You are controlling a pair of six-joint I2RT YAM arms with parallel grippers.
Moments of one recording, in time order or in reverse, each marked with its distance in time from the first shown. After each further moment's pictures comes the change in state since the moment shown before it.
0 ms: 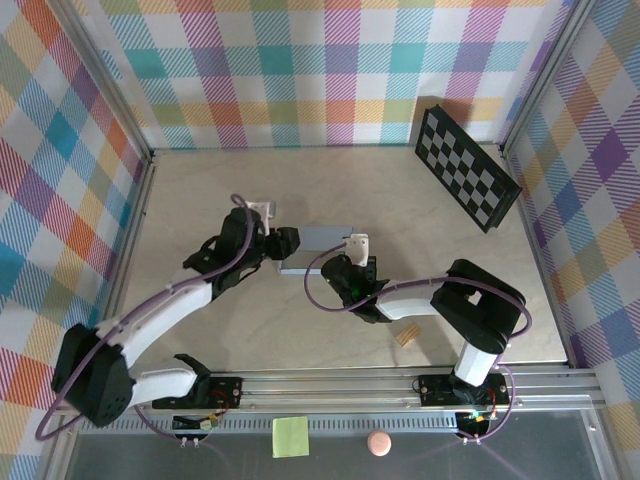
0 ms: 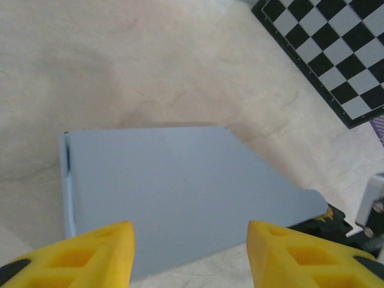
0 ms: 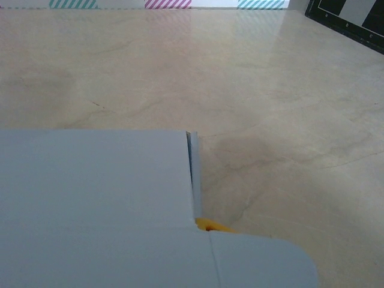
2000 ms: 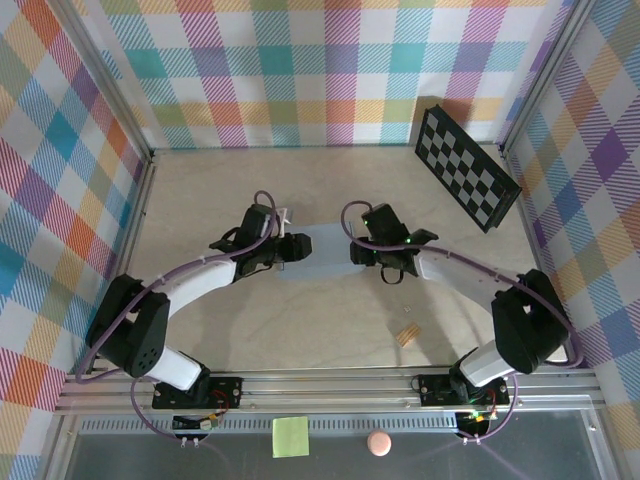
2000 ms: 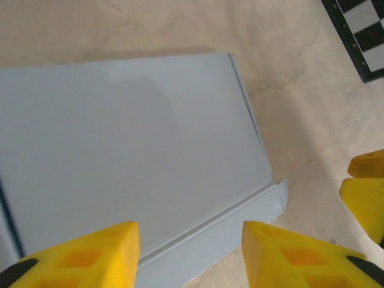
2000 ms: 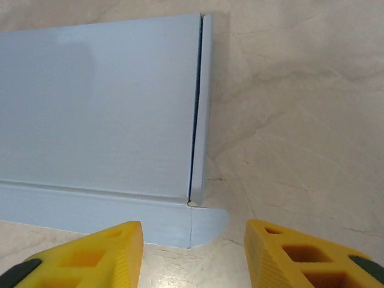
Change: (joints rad) left arm 0.039 0.245 0.014 0.074 0.182 -0.026; right arm -0.348 -0.216 0.261 -0.759 -0.857 -0.065
